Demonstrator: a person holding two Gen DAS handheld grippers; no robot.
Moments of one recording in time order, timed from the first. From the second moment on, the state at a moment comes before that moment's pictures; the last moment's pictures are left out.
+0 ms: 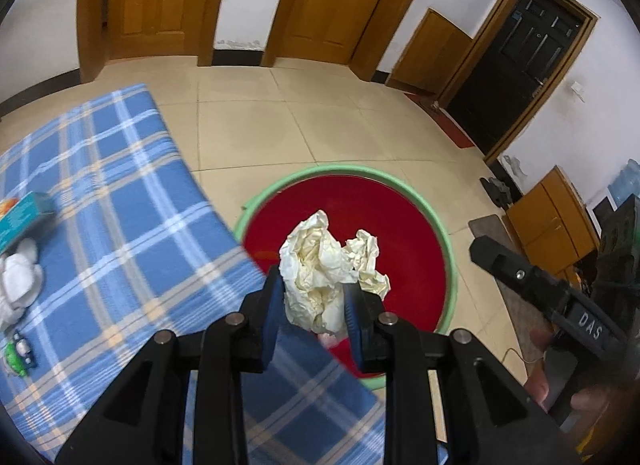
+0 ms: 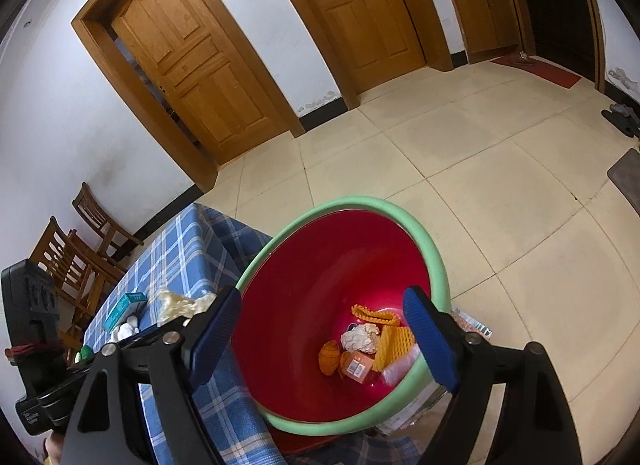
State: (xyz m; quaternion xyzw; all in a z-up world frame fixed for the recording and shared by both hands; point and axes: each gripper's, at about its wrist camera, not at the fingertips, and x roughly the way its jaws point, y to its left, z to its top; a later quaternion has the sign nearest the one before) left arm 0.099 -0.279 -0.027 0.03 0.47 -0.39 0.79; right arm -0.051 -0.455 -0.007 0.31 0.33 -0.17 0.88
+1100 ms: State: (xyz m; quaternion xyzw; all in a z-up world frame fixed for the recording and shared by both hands) left arm 0.147 -0.162 -0.011 -0.03 0.45 -0.25 0.86; right arm -0.049 -0.449 -0.007 0.31 0.33 -0.16 0.88
